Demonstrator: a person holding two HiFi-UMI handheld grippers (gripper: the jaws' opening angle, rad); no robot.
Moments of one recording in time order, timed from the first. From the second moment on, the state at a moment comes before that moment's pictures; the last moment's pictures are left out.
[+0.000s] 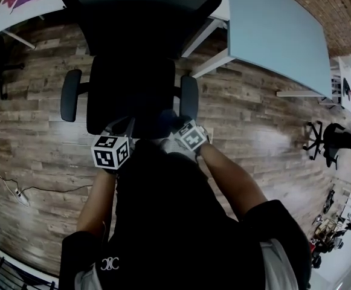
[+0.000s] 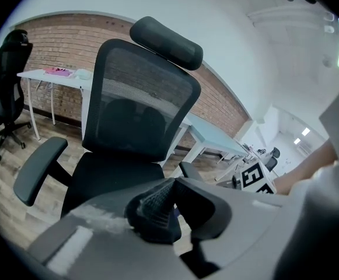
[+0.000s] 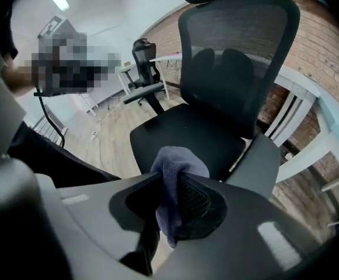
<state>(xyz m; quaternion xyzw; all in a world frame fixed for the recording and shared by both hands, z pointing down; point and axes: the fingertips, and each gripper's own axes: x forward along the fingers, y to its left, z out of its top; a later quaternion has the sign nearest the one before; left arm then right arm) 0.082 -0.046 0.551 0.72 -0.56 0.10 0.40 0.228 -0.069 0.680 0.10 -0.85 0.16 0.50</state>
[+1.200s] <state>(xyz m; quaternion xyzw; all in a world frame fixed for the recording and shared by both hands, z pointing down) 0.108 -0.040 0.552 0.63 -0.63 0.11 0.43 0.216 -0.310 0.697 0.15 -0.85 0.02 0.51</state>
